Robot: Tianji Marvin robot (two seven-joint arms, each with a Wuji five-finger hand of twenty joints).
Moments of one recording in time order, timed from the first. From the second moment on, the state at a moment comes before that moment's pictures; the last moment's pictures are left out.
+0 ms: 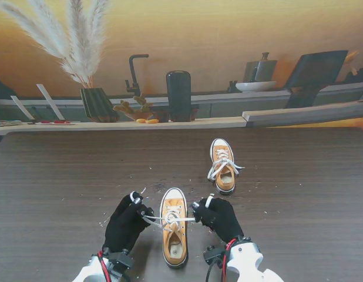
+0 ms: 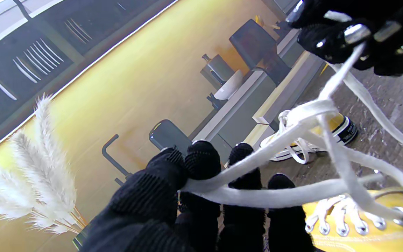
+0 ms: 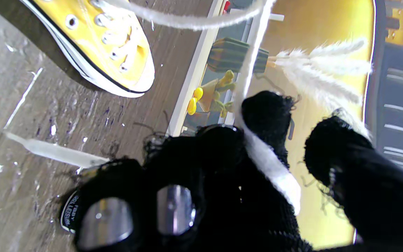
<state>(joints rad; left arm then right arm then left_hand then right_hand) 2.12 -1.22 -1.25 -1.95 -0.90 -0.23 0.04 -1.97 -1.22 1.07 -1.89 -0.15 -0.07 -0.40 1.15 -0.17 0.23 0.11 0.42 0.06 1.06 0.79 0.90 0.12 1.00 1.07 0.57 0.20 1.11 0.92 0.11 0.23 1.22 0.98 0.24 -0.56 1.29 -0.22 1.19 -0.03 1.00 0.86 1.27 0.07 1.17 0.81 1.29 0.07 1.47 1.45 1.14 0.31 1.80 0.78</state>
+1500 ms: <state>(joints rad) 2.10 -1.24 -1.40 -1.83 -0.80 -0.07 0.11 -2.01 -1.24 1.24 -1.80 -0.20 0.04 -0.42 1.06 -0.25 0.36 0.18 0.44 0.06 1.09 0.79 1.03 0.11 1.18 1.09 1.06 0.11 1.59 0.92 0.95 0.22 1.84 0.66 0.27 -0.60 1.31 -0.25 1.19 -0.02 1.01 0.86 1.28 0.07 1.20 0.83 1.29 0.06 1.54 1.33 1.14 0.29 1.81 0.82</state>
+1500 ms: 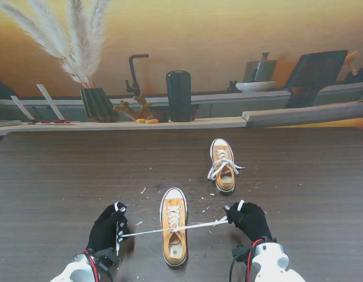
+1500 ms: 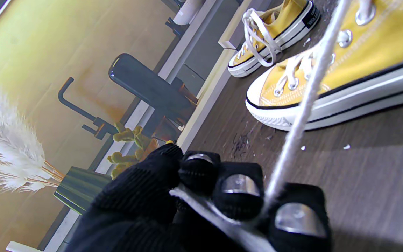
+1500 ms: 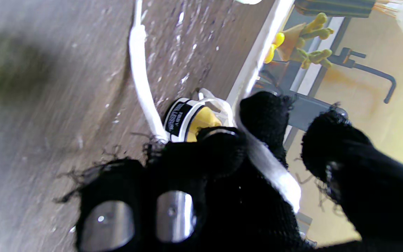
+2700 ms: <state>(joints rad) 2.13 -1.22 -1.48 -1.79 -0.01 -0.11 0.20 -2.02 -1.23 1.29 -1.76 -0.37 0.06 -0.46 0.83 -0.15 0.14 0.12 0.38 0.07 0.35 0.35 0.43 0.16 0.32 0.53 0.29 0.23 0.45 0.66 -0.01 0.23 0.85 0.77 0.33 -0.52 1.09 -0.26 0.79 -0.15 0.68 0.45 0.85 0.22 1.09 0.74 0.99 0.19 0.99 1.53 0.56 0.42 1.53 0.84</state>
